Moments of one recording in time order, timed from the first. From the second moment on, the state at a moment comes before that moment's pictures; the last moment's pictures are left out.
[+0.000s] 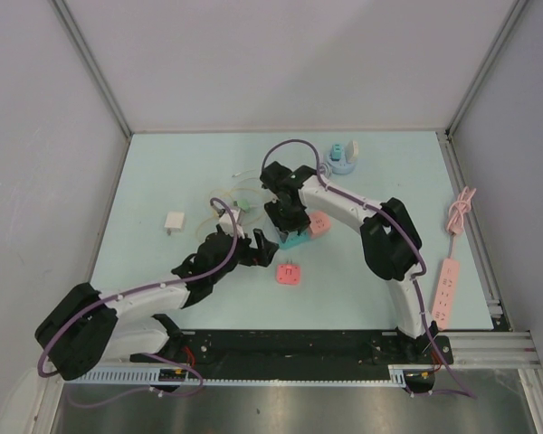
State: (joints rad) left arm -0.75 1.16 0.35 0.46 -0.12 -0.51; right arm 0.76 2.13 1.80 -1.00 -0.01 0.25
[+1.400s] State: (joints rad) left arm -0.75 1.00 0.32 0.37 -0.13 -0.54; right arm 0.88 1.79 1.31 -0.42 0.27 0.21
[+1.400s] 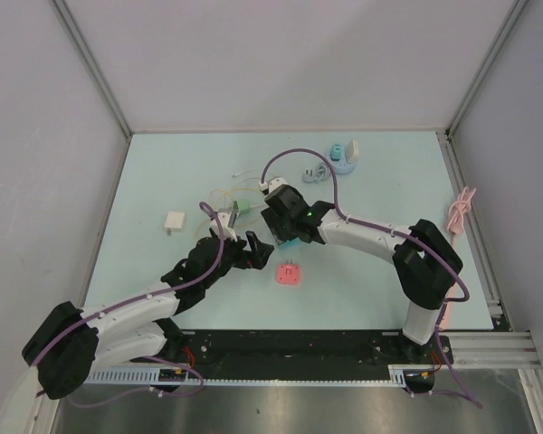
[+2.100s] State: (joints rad) left arm -0.75 1.00 0.32 0.35 -0.14 -0.54; right arm 0.89 1.79 1.26 -0.35 0.29 0.18
